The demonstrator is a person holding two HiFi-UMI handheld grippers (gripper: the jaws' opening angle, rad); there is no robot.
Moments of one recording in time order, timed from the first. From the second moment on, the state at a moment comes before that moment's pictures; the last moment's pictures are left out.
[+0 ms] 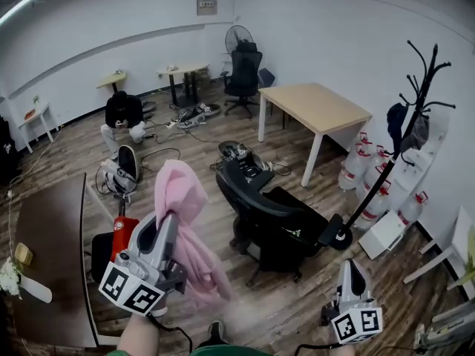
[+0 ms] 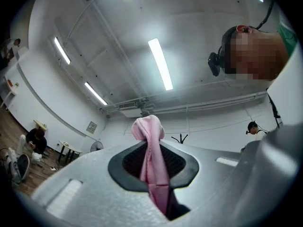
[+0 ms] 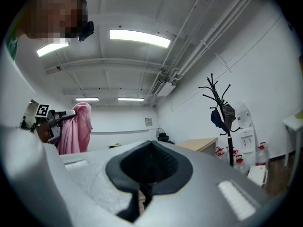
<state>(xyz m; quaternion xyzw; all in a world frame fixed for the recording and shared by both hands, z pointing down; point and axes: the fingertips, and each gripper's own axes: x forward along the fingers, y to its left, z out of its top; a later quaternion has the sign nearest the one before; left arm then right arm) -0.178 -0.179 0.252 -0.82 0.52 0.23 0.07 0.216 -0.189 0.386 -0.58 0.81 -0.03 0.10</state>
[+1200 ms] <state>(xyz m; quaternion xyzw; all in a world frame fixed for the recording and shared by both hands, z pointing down) -0.028 -0.457 0.268 -0.94 0.31 0.10 0.06 0.191 -0.245 0.415 -0.70 0.71 -0.05 0.06</state>
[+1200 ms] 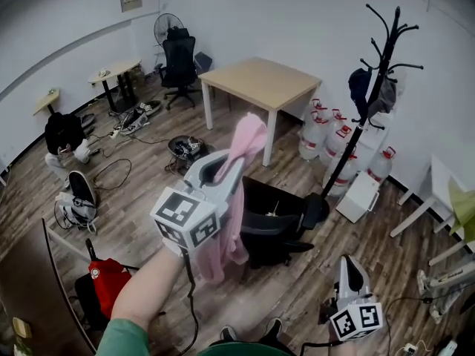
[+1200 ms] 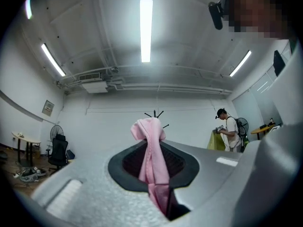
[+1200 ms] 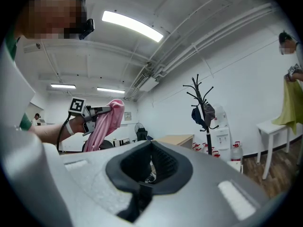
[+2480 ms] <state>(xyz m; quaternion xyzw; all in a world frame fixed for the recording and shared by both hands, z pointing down) 0.066 -0.524 0.391 -0.91 0.32 -0.25 0.04 0.280 -0.260 0.413 -0.68 0.73 -0.06 0.08</state>
